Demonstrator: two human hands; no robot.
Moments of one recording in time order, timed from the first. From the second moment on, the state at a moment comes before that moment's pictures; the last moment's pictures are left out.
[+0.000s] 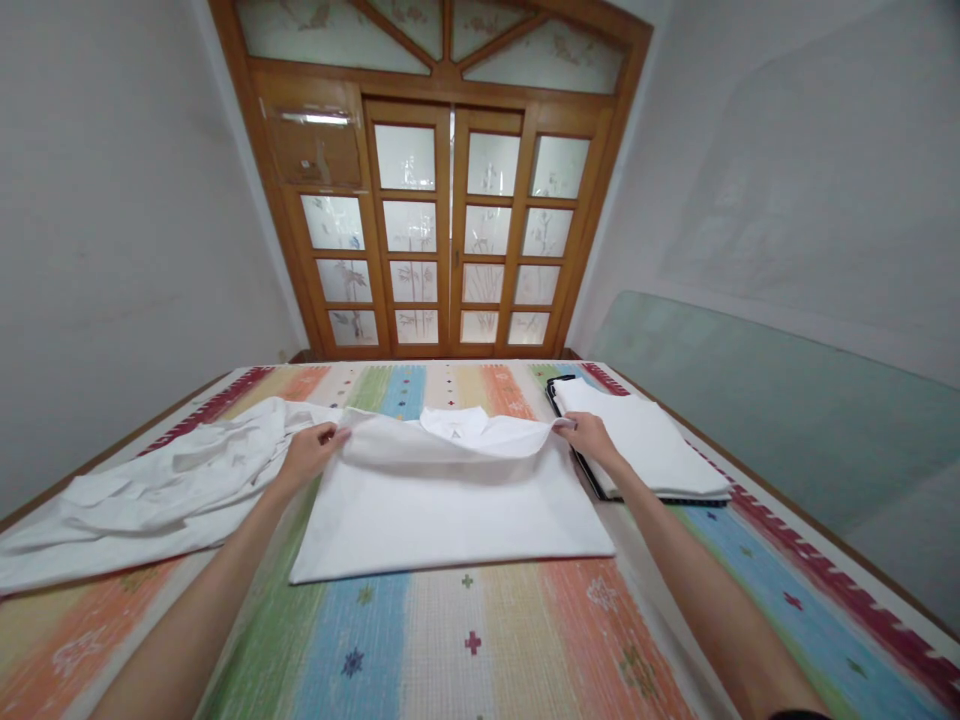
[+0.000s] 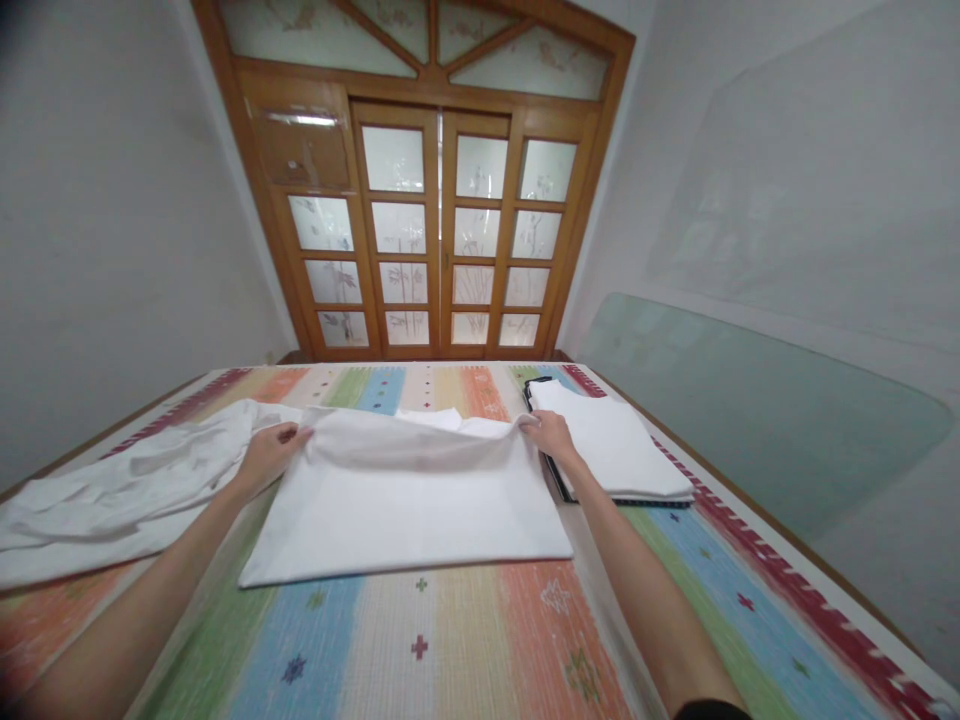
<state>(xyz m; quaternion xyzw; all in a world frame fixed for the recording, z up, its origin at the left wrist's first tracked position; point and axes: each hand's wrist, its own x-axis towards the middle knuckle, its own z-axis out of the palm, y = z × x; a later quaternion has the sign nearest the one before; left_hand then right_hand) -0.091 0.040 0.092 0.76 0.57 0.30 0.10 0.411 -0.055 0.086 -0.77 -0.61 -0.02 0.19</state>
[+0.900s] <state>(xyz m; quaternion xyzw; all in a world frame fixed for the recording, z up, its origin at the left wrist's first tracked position) -0.052 0.055 0.068 0.61 0.76 0.21 0.06 0.375 -0.019 0.067 -0.83 -0.52 -0.05 0.20</state>
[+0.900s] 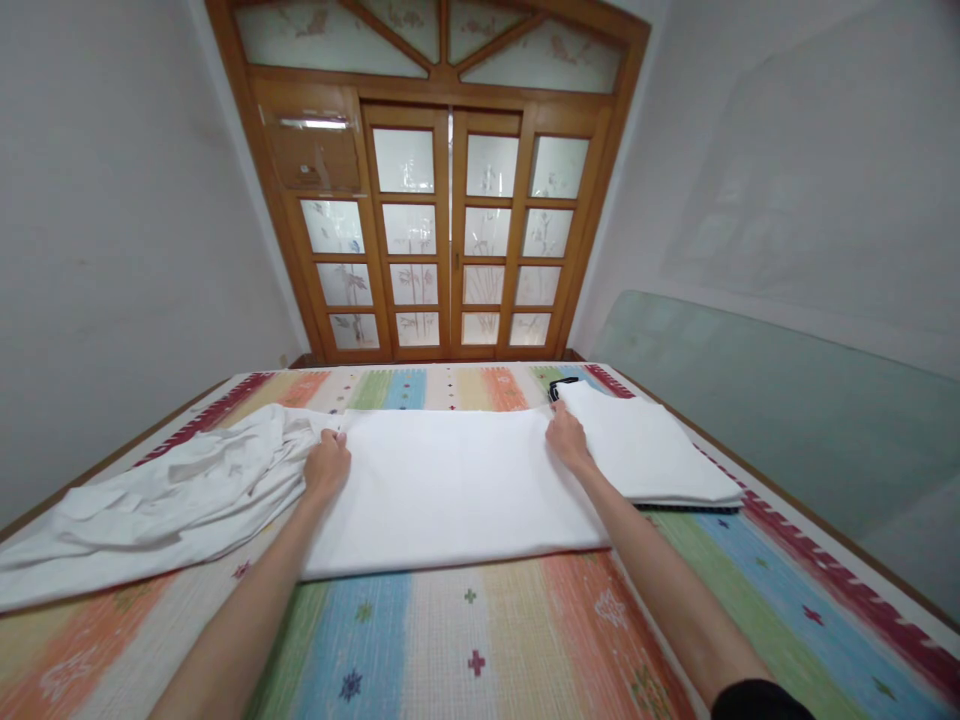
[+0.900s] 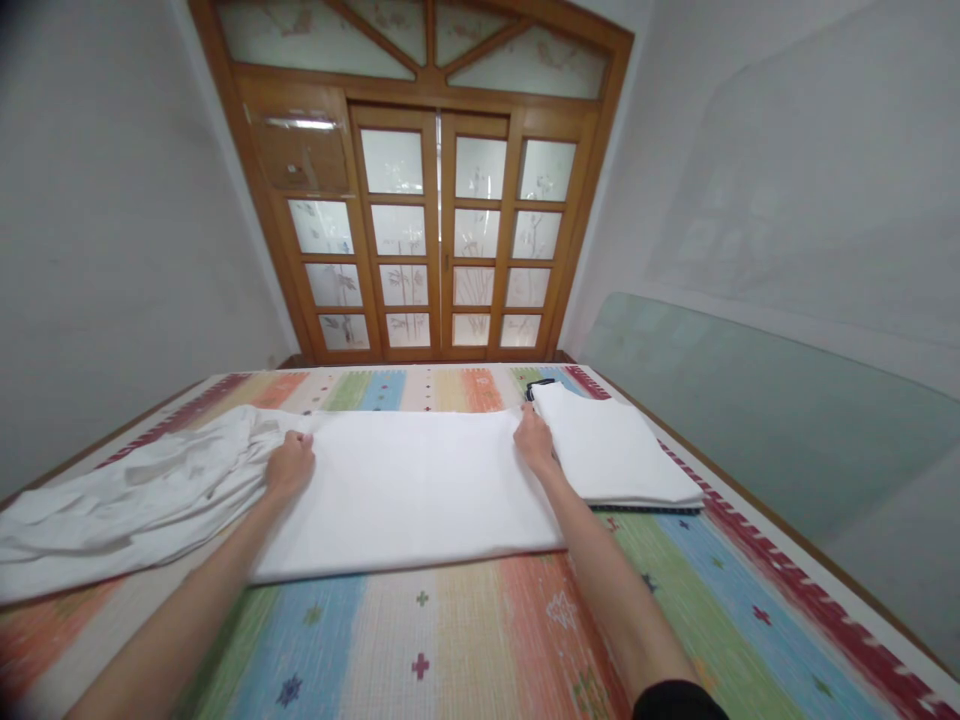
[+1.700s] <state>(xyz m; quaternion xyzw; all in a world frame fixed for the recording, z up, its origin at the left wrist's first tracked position) -0.064 0.018 0.061 0.66 0.74 0.11 0.01 0.361 -0.056 0.056 -0.86 -0.51 -0.02 0.09</state>
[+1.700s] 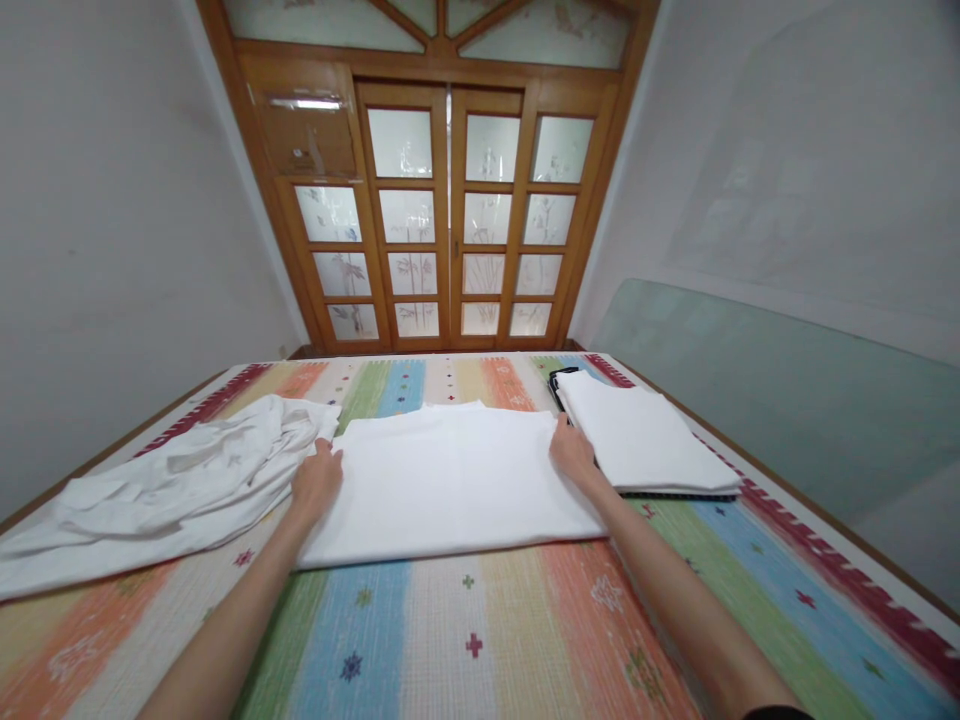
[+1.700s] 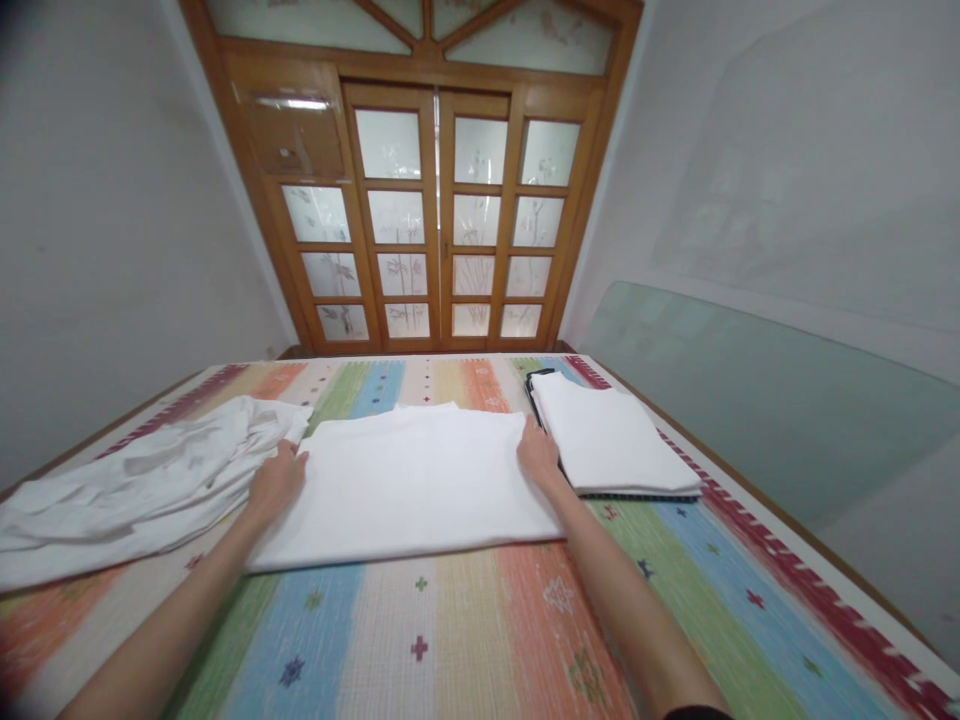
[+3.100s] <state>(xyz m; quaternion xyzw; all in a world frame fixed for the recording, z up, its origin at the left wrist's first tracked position) 0.039 -0.052 0.017 0.87 0.48 0.10 -0.02 0.218 -0.117 0.007 -0.51 -0.84 -0.05 0.18</state>
